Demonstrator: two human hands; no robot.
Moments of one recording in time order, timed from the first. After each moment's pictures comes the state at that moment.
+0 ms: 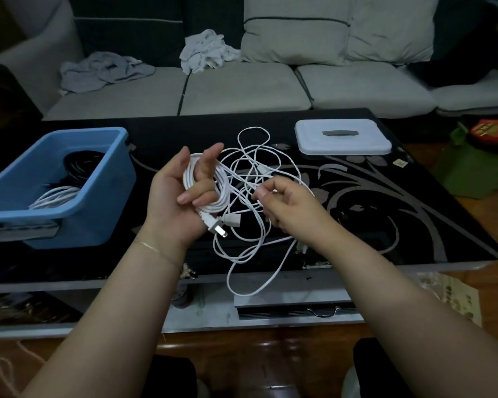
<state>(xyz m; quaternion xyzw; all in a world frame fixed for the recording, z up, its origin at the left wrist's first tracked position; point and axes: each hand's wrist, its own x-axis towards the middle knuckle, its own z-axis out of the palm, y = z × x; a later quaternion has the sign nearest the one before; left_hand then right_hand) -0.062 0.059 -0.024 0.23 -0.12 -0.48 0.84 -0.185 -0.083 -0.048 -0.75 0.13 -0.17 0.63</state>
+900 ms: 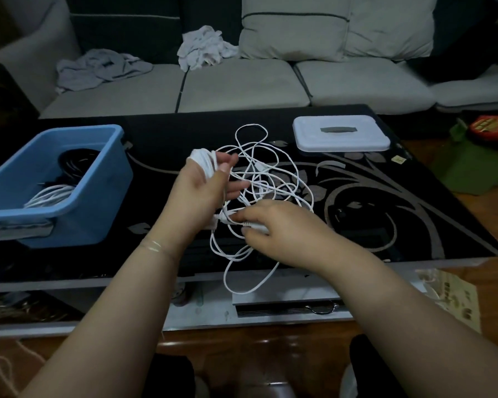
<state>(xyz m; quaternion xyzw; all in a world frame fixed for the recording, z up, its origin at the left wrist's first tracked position) -0.092 0.043 -0.021 0.67 -0.30 -0.18 0.66 -0.210 -0.061 -0.027 -0.97 0.08 -0.04 0.22</state>
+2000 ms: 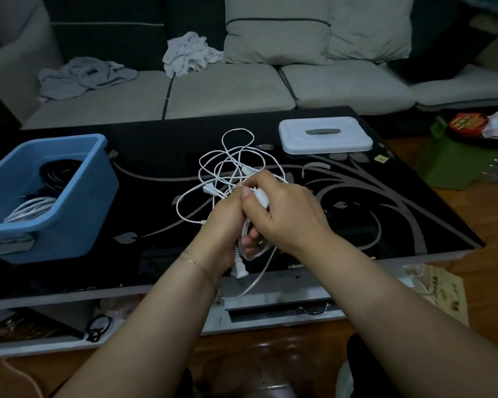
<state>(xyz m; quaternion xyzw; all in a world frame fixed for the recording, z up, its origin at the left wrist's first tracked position) -0.139 0.011 -0.029 0.63 -0.19 -0.40 0.64 -0.211 -0.075 -0.026 -0.93 0.17 -0.25 0.22</state>
